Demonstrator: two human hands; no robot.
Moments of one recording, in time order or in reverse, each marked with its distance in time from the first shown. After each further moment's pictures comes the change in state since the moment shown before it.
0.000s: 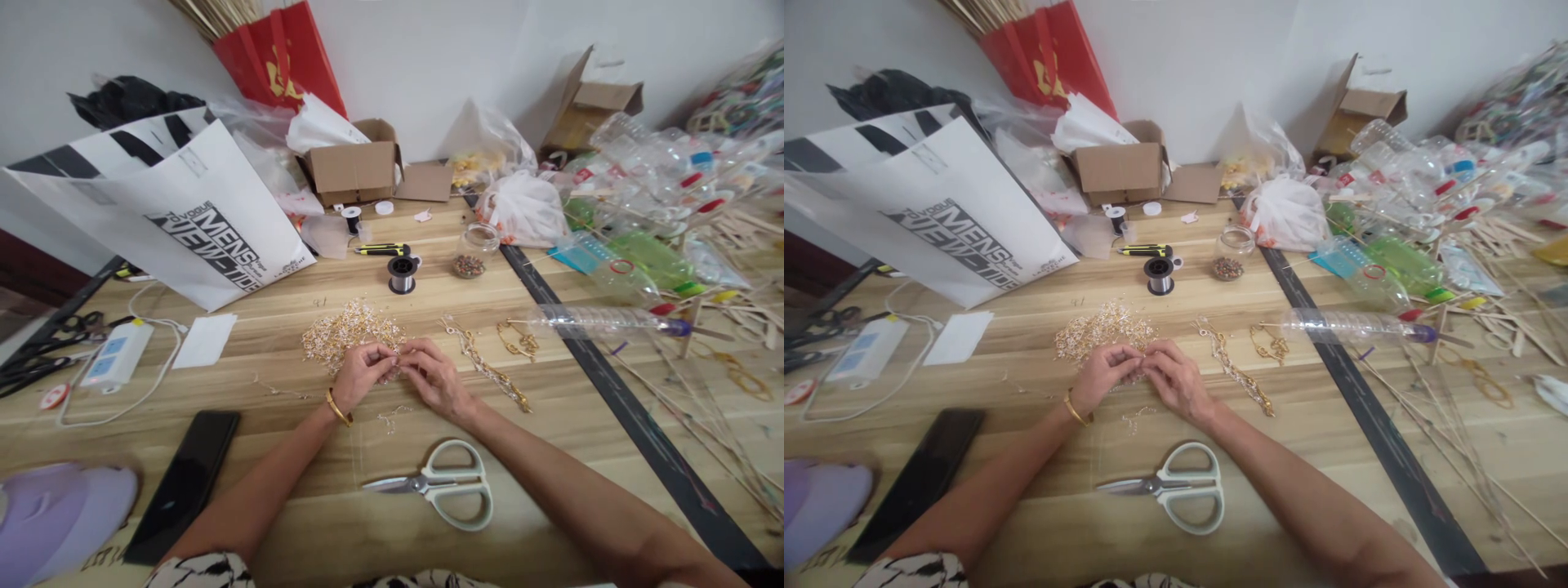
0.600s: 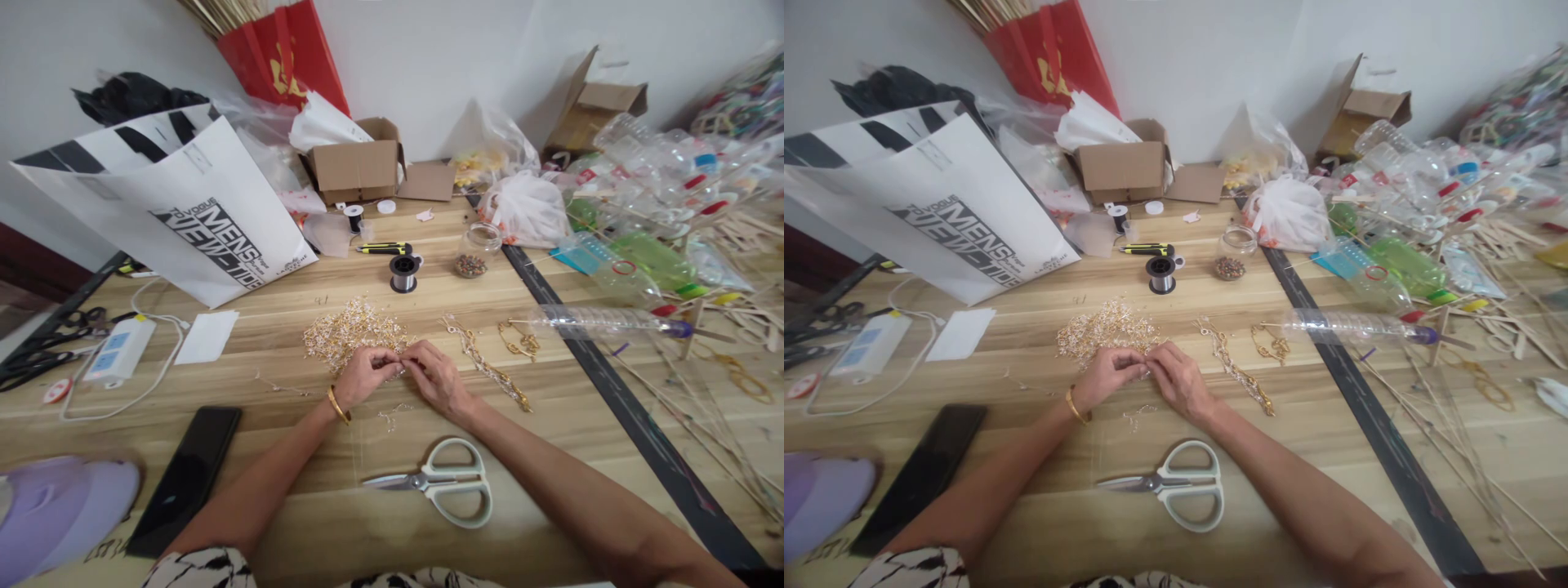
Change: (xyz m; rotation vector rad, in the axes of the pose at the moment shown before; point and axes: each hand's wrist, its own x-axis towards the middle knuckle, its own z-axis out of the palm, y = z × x) left_hand 0.000 -0.001 -0.002 0.256 -0.087 0.087; right_hand -0.001 0.005 0.003 -0.015 -0.041 0.043
